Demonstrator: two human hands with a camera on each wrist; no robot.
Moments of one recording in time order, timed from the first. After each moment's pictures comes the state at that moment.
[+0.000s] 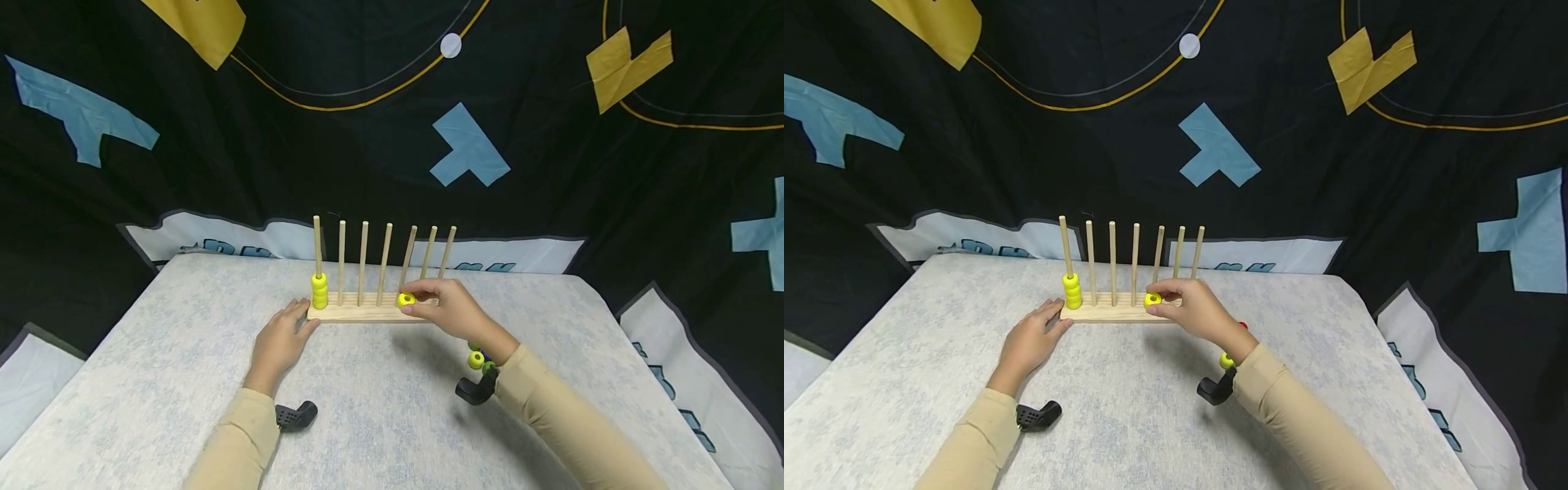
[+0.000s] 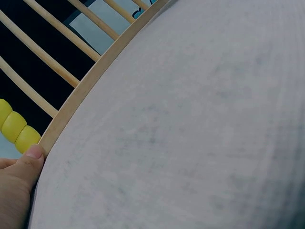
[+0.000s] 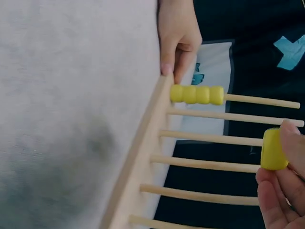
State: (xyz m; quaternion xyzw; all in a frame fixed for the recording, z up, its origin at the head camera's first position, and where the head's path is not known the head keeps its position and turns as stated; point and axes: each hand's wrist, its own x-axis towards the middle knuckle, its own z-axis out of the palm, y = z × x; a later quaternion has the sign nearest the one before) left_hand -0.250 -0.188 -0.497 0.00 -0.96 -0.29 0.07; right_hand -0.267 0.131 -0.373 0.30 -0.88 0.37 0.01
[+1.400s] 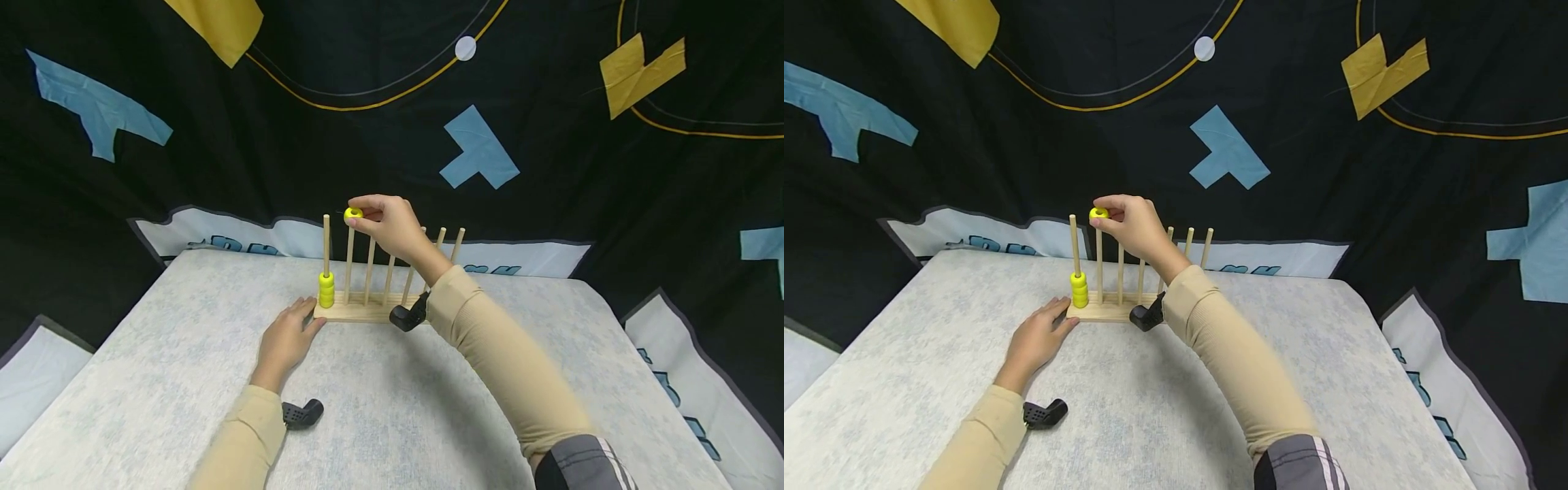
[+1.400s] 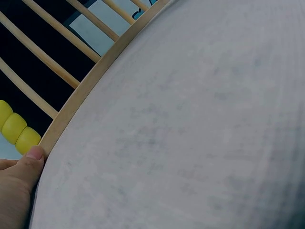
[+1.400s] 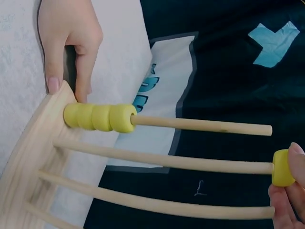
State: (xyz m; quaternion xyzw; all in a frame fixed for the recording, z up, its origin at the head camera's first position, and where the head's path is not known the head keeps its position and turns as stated) left_hand -0.250 -0.189 -0.497 0.00 -0.96 -0.29 0.08; right_hand -0.329 0.016 -0.289 0.30 -0.86 0.42 0.05
